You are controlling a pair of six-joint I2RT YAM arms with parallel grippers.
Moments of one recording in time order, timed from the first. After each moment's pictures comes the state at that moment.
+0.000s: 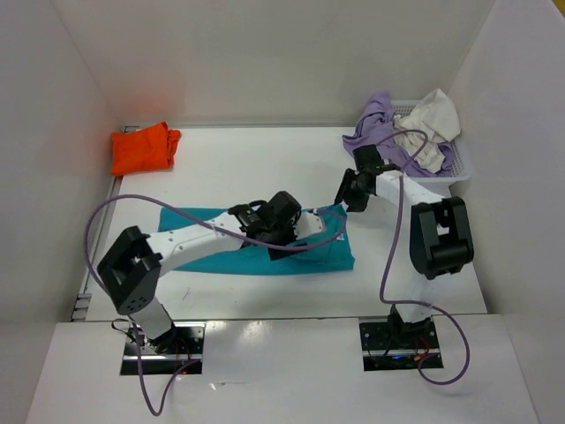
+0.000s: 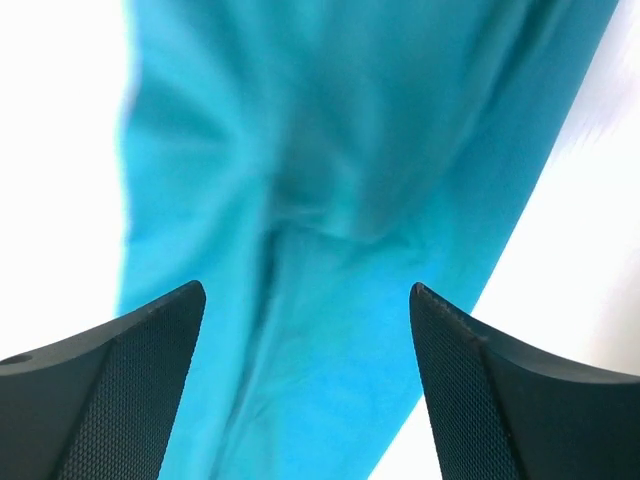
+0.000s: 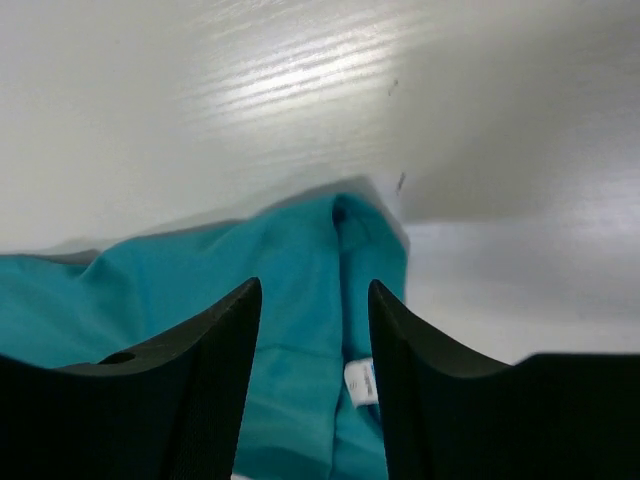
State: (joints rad) left arm -0.90 1.68 1.17 -0.50 -0.06 0.45; right arm 0.20 1.81 1.20 -0.49 -0.11 0.59
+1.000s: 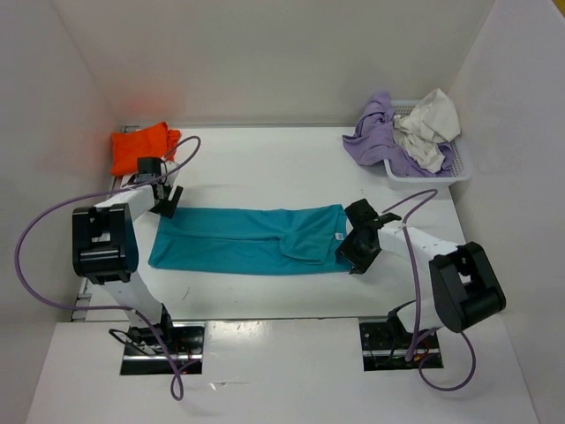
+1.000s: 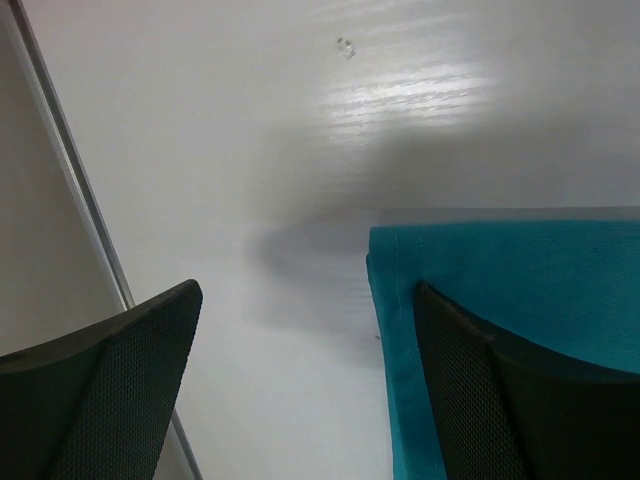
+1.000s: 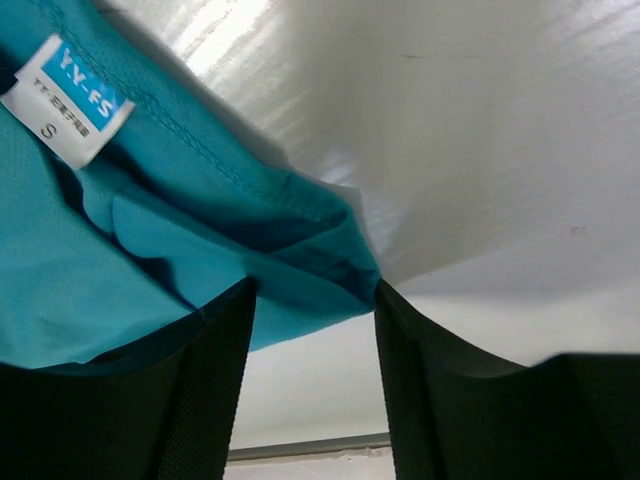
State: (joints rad) left arm 0.14 1.76 1.05 -0.27 -0.21 0.44; right arm 0.39 1.39 0.68 -0.64 0.02 1.12
